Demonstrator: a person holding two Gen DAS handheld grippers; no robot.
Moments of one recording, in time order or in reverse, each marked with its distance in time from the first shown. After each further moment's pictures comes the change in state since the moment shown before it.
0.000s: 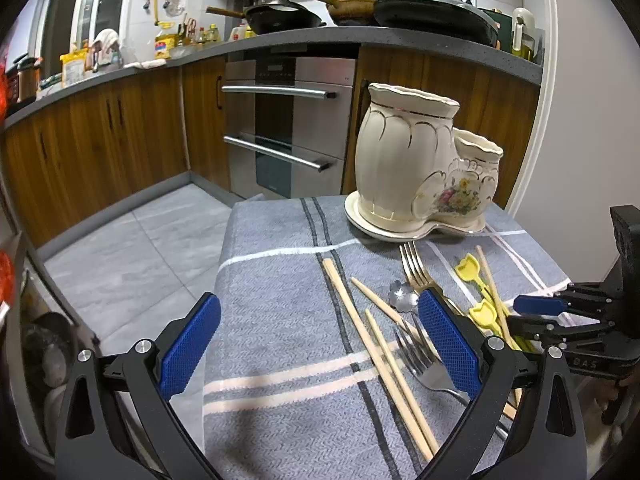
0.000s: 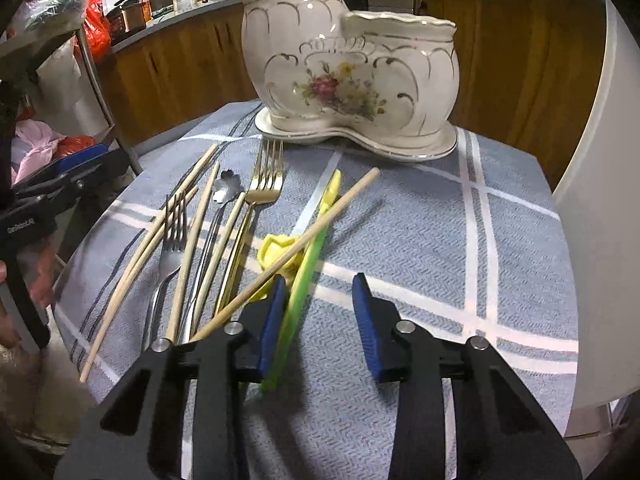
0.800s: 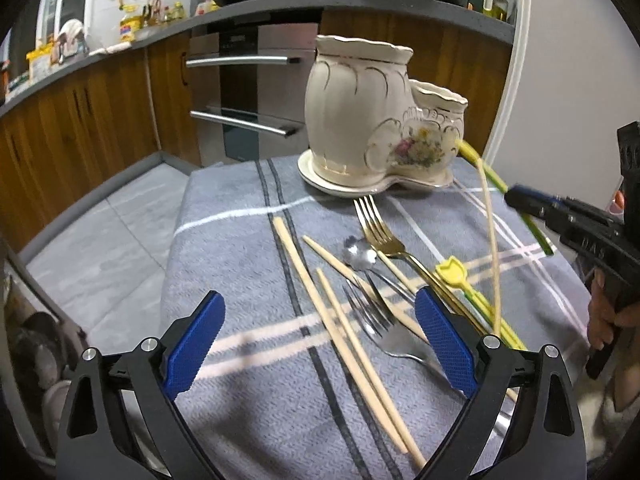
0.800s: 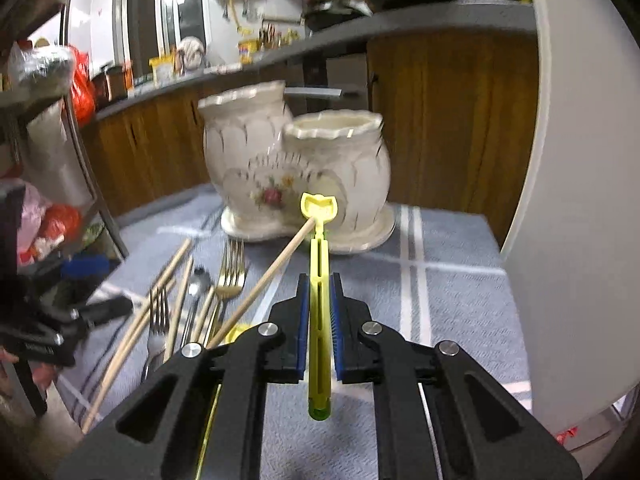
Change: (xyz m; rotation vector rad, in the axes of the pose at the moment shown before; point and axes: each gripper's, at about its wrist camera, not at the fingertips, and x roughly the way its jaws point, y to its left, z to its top) left arm 0.009 -0.024 -0.013 0.051 0.131 -0.103; right arm -0.043 -0.029 0.014 0.112 -0.327 -0.055
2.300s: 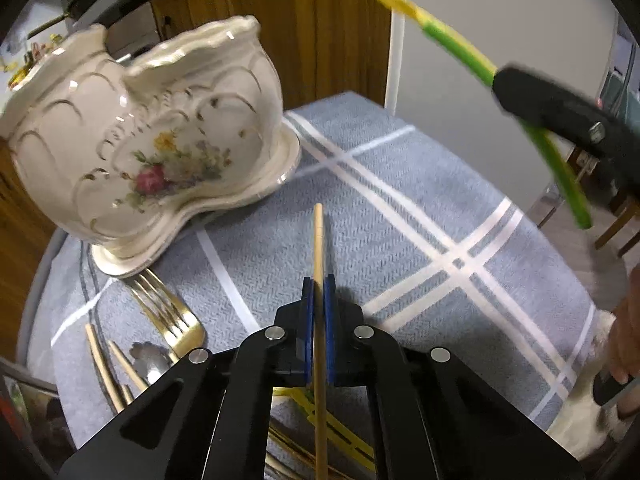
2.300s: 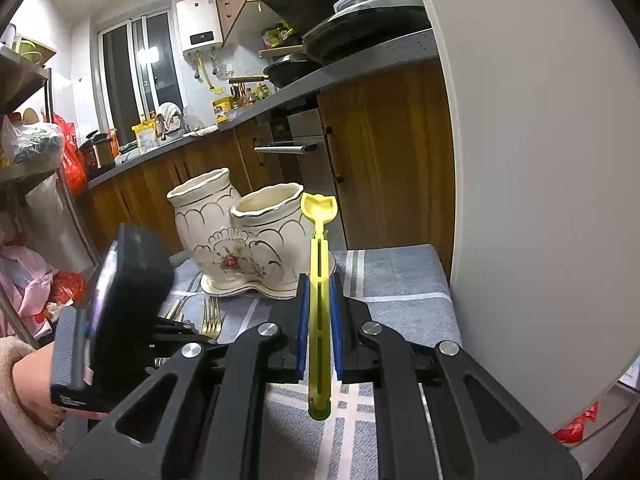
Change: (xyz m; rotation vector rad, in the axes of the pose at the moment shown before) left arm 0.103 -0.149 0.057 0.326 0.219 -0.105; right arm -0.048 -0.053 0.003 0.148 -0.126 -0.009
